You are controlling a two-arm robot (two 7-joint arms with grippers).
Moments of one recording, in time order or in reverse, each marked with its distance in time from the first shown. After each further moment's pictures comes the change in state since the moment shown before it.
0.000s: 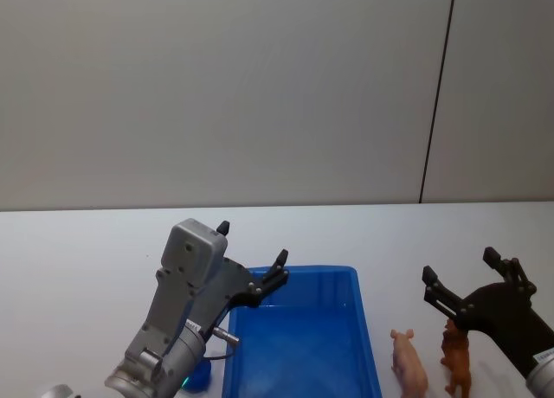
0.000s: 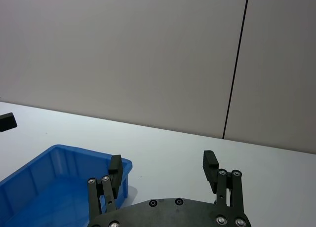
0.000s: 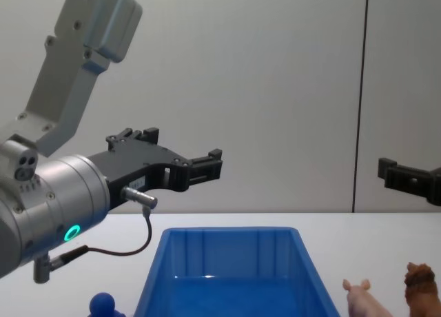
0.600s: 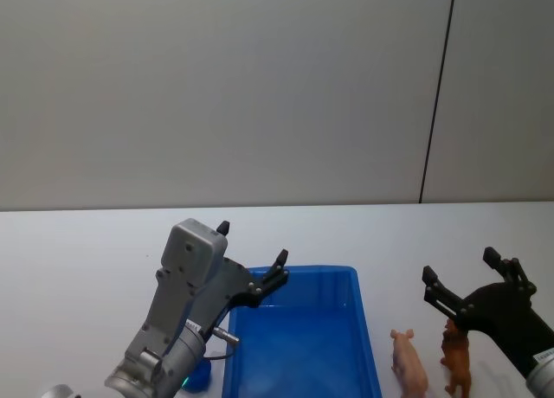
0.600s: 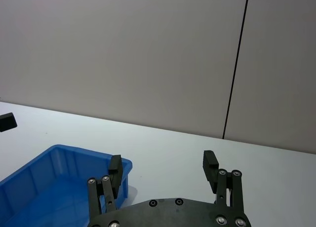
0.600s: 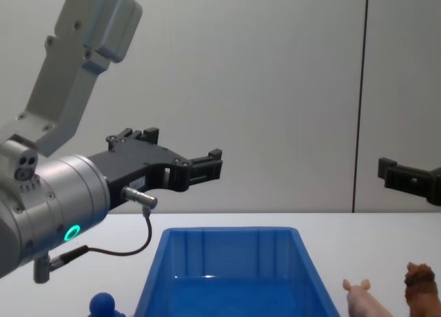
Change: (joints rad) left arm 0.000 0.000 0.000 0.000 0.000 0.000 0.000; right arm 0.000 0.000 0.000 0.000 0.000 0.000 0.000
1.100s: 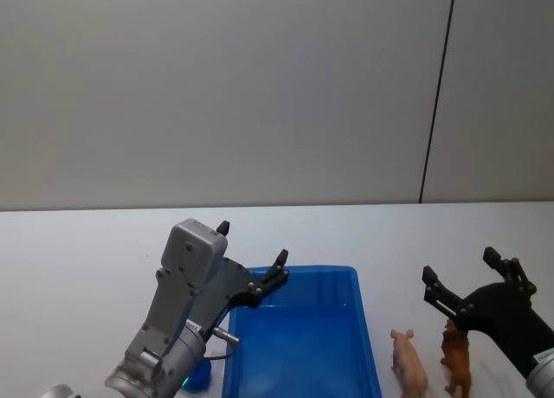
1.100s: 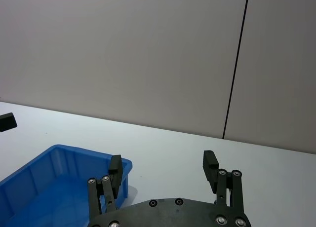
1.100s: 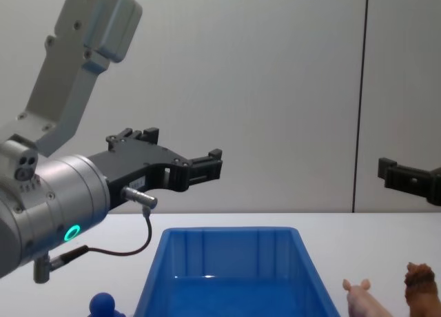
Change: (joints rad) left arm 0.000 0.000 0.000 0.000 0.000 0.000 0.000; right arm 0.000 0.000 0.000 0.000 0.000 0.000 0.000
